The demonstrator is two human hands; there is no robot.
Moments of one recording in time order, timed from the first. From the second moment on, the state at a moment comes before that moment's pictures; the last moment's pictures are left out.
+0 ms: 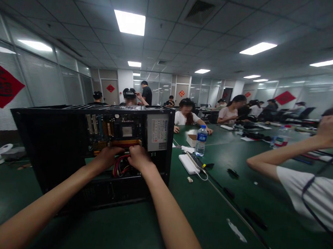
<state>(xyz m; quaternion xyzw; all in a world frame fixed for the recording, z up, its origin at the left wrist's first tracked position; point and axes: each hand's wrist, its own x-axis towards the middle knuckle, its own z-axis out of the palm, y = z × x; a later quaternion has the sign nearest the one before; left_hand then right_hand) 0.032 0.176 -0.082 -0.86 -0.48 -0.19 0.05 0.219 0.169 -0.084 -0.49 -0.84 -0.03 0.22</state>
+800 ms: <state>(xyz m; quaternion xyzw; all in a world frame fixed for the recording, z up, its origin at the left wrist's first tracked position) 0.048 0.167 -0.074 -0.82 -0.55 -0.07 0.13 0.220 0.194 -0.089 -0.30 -0.91 -0.29 0.06</state>
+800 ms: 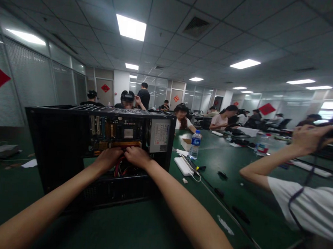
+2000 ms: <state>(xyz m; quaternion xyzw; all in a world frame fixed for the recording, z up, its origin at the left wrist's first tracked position) 0.039 0.167 -0.080 -0.84 -0.52 -0.08 0.14 0.222 0.198 -0.098 -0.33 -0.89 -0.30 0.03</state>
